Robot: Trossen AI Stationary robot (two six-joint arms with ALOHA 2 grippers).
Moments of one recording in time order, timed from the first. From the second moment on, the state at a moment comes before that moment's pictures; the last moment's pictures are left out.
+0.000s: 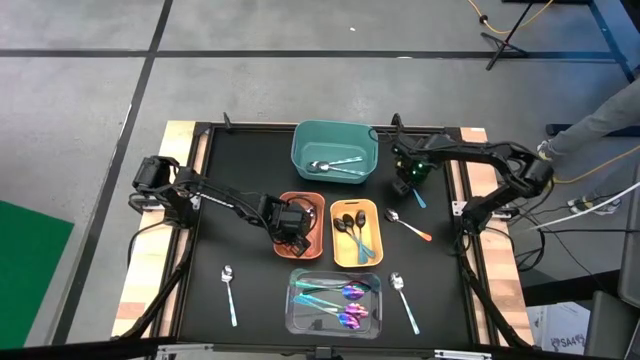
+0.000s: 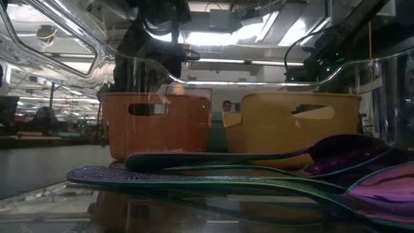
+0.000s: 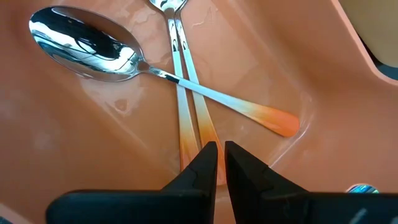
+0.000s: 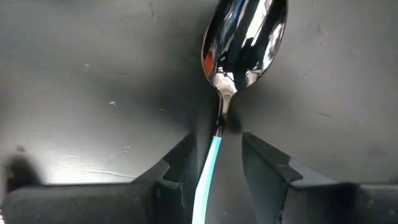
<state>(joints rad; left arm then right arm) -0.14 1.72 1.09 -0.61 -0.04 -0.99 -0.69 1.50 0.77 -0.81 0.02 0.23</state>
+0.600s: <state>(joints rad) -0.14 1.72 1.09 -0.61 -0.03 -0.99 -0.69 1.56 0.77 -0.79 0.03 0.23</state>
